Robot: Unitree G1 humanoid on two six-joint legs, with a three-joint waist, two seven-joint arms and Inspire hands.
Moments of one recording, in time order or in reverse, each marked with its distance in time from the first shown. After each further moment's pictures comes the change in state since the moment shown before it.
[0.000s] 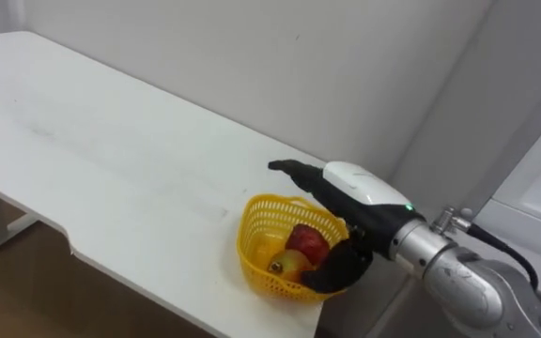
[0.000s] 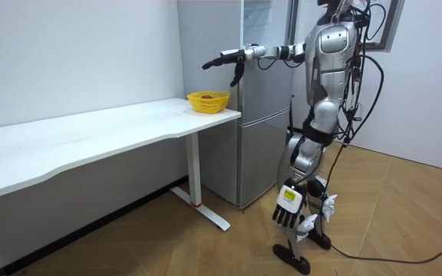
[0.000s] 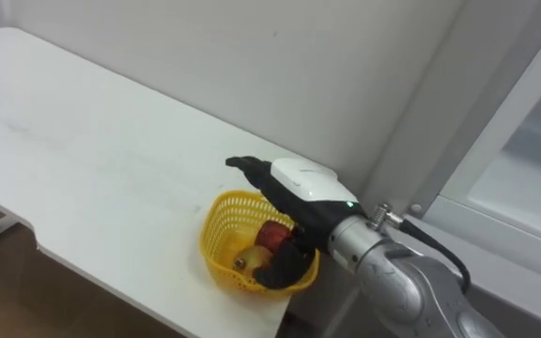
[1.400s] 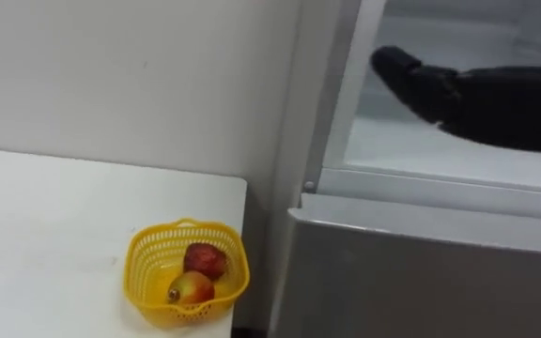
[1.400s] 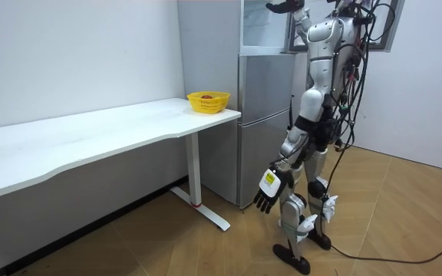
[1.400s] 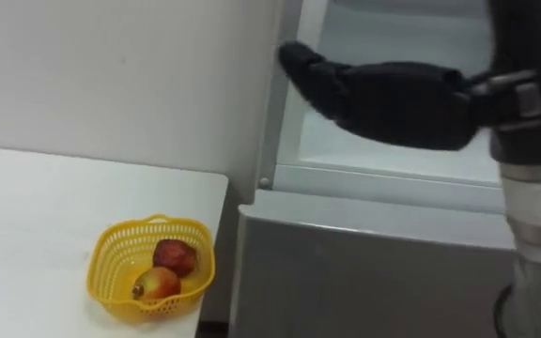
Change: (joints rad) left arm 0.140 -0.087 0.023 -0.014 0.008 -0.064 0.064; right arm 0.247 0.022 -0.590 -0.499 0.132 -0.247 -0.494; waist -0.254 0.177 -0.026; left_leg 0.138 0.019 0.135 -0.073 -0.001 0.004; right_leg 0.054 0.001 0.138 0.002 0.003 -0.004
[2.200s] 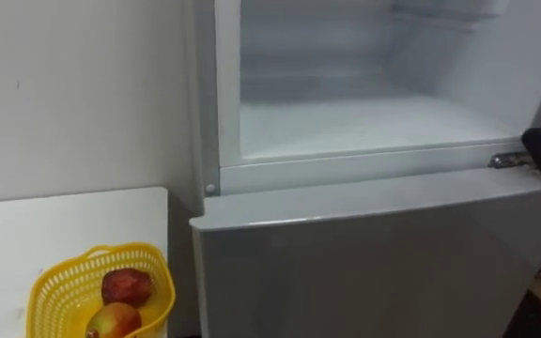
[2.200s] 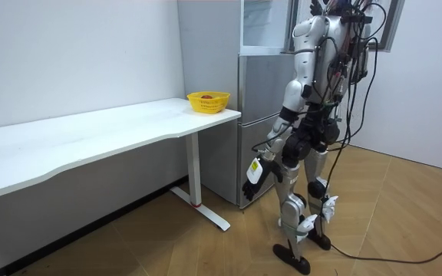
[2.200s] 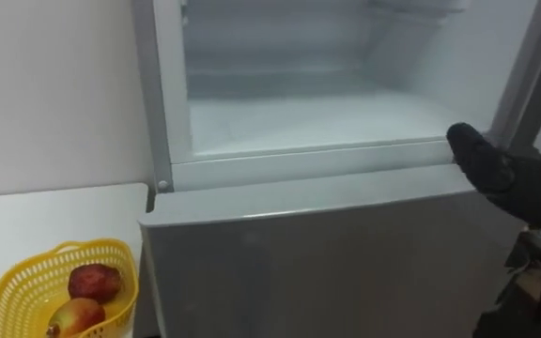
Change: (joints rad) left arm 0.023 -0.011 -0.005 0.003 -0.011 -0.019 0.013; right arm 0.389 0.061 -0.175 -0.007 0.235 0.008 -0.075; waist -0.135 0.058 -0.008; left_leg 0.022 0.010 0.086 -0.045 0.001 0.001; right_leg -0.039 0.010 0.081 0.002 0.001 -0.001
